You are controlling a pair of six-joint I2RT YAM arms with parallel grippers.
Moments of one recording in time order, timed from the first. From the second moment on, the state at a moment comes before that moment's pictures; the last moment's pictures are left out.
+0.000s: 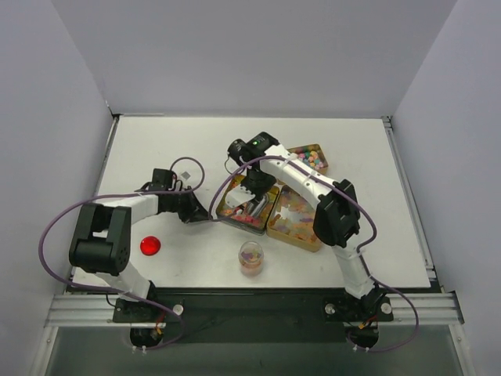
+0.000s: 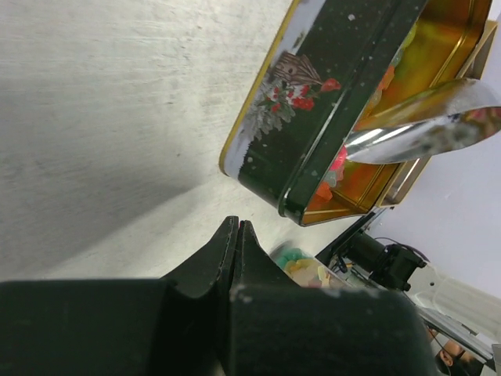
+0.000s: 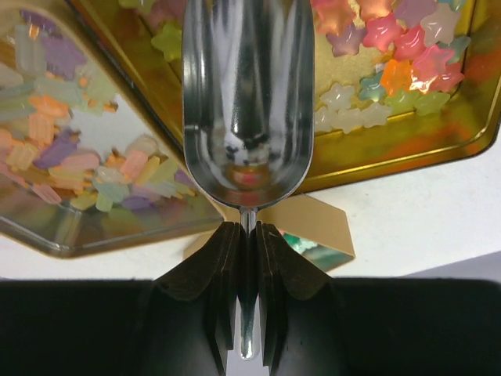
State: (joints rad) left arm -0.14 1.63 0.78 -0.21 0.66 -0.67; right arm 0.77 2.17 2.05 -1.40 0.10 -1.71
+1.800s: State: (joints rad) left arm -0.08 1.72 1.09 -0.75 1.08 -0.25; right arm 0.62 2.04 1.69 -0.89 -0.45 -0.88
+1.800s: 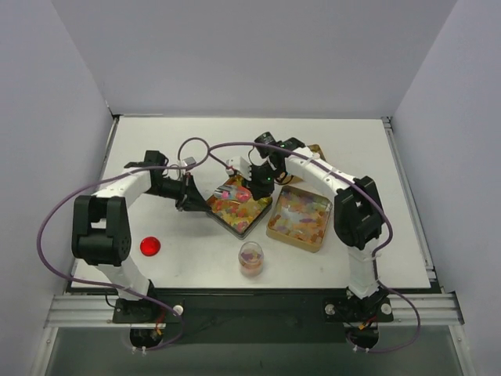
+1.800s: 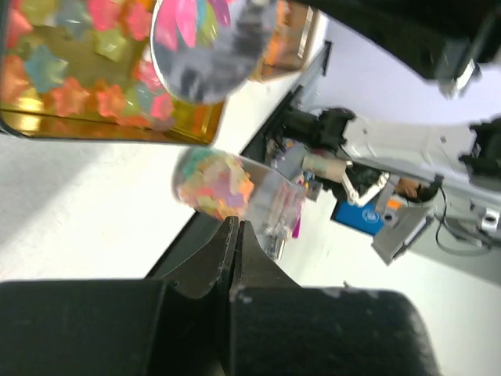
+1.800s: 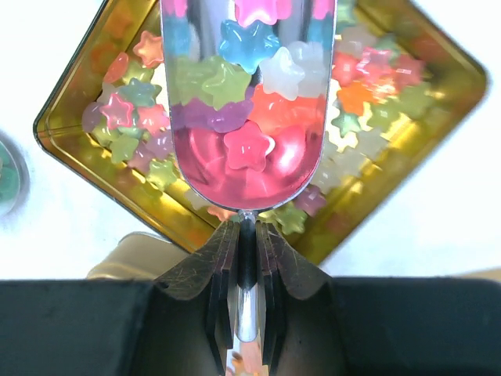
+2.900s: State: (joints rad) left arm 0.12 1.36 1.04 -0.80 0.53 -0.17; right arm 0.94 1.43 1.54 -1.45 0.00 -1.02
